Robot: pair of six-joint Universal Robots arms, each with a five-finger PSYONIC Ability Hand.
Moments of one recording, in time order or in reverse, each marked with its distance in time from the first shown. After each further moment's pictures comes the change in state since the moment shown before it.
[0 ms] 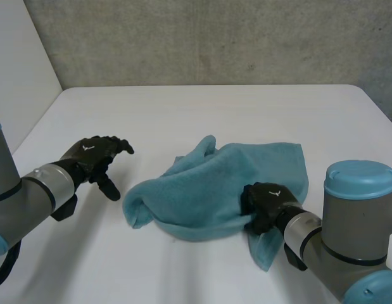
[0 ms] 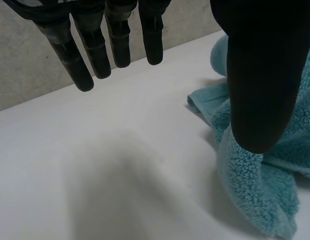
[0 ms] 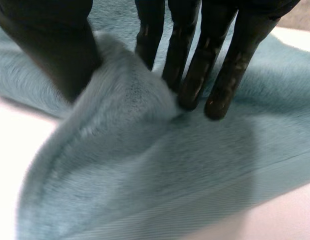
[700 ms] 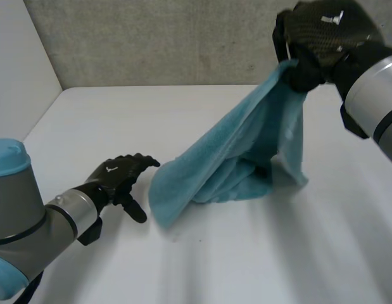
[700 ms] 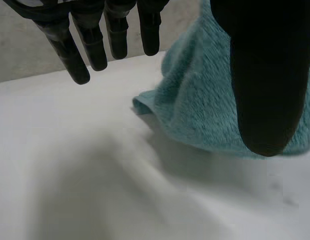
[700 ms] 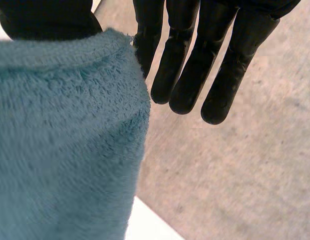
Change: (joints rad) left arm -0.120 -0.008 -0.127 0.134 -0.002 -0.171; right arm -0.008 -0.390 -0.468 0.256 0.031 -0.260; left_hand -0.088 -0.081 -0.081 -0.078 -0.078; right_hand 0.081 0.141 0.148 0.162 0.155
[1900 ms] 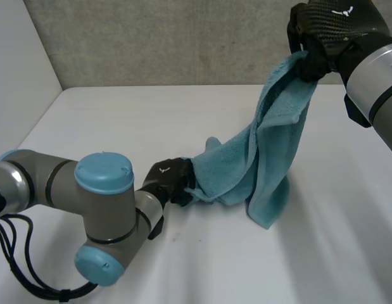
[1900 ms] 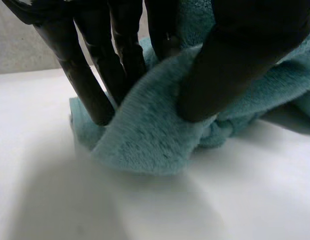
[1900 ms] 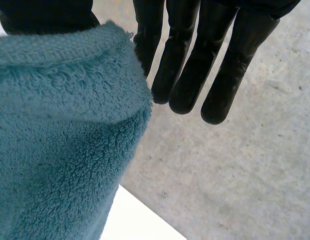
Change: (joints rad) left arm -0.311 -0.359 0.341 0.101 -0.287 -0.192; right arm -0.032 0.079 -0.077 0.010 0.061 0.008; left_hand 0.819 0.795 0.779 0.789 0.789; right_hand 0.000 0.000 0.005 0.000 0.004
